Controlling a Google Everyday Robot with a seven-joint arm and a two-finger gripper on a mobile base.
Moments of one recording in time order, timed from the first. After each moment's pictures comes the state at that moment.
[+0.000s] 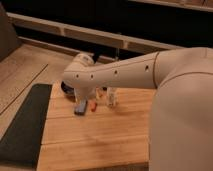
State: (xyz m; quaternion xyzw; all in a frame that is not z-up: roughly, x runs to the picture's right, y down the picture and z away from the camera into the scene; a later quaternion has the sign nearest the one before) arm -0.079 0.069 0.720 -0.18 0.18 0.64 0.72
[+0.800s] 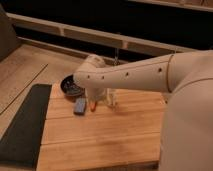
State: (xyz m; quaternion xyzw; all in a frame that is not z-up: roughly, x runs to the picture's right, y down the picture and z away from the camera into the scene) arm -0.007 0.076 0.724 -0.15 0.22 0.68 0.69
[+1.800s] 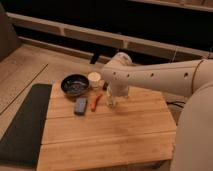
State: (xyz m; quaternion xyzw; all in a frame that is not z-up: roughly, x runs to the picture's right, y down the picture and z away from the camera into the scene) arm 0.073 0.054 0.752 -0.13 0.22 0.69 0.67
